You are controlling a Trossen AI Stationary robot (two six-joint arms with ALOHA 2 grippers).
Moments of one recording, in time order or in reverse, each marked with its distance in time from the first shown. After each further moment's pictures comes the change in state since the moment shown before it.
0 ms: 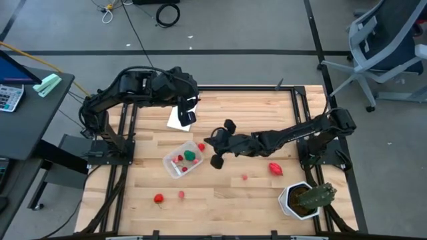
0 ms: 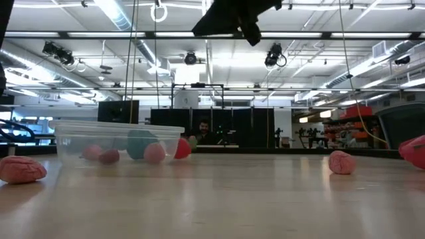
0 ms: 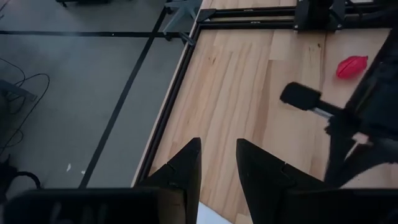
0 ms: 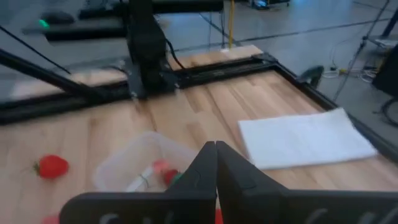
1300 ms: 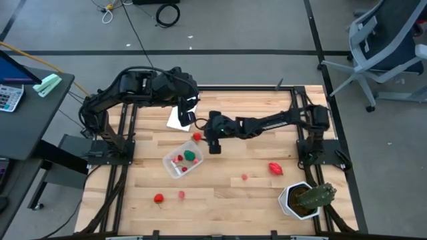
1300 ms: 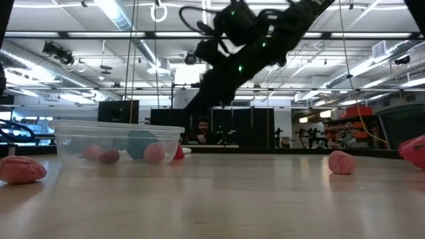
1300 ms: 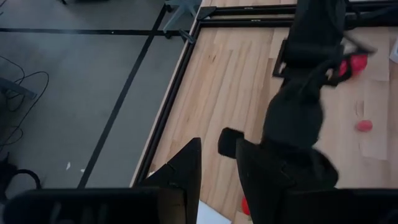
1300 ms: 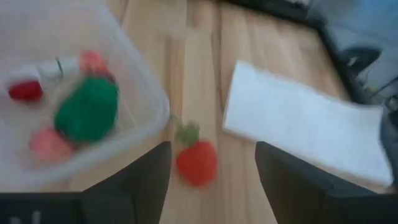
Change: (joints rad) left arm 0.000 0.000 0.001 -0.008 0.000 -0.007; right arm -0.278 0.255 0.002 0.060 -0.393 -0.495
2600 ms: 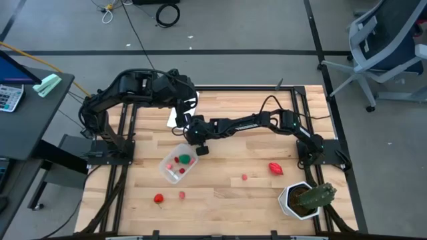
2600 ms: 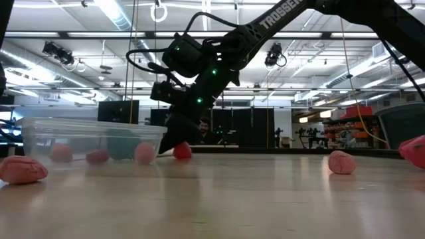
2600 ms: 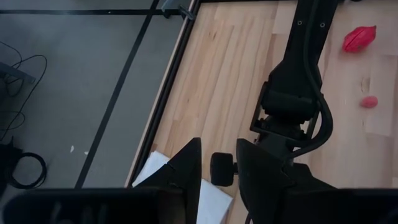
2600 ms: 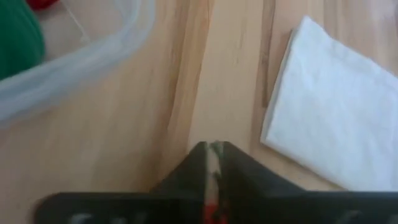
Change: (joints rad) left arm 0.000 0.000 -0.001 -0.092 0.000 -0.019; right arm -0.017 0.389 0.492 -0.358 -0.001 -0.128
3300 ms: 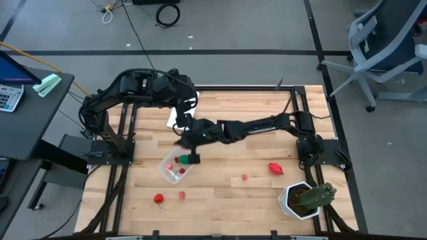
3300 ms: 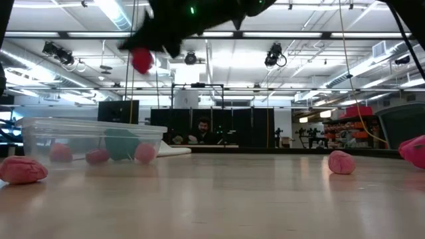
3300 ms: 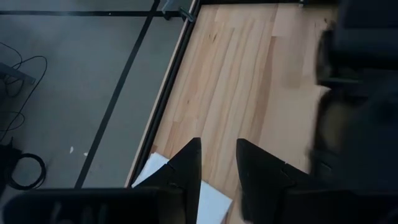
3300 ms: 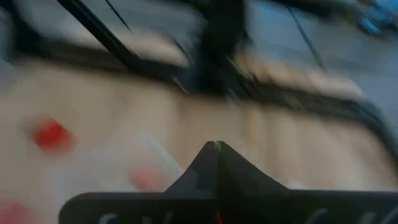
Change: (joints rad) left arm 0.000 0.000 0.000 0.009 0.000 -0.002; right arm 0.127 -0.214 0.002 0.240 -0.146 0.232
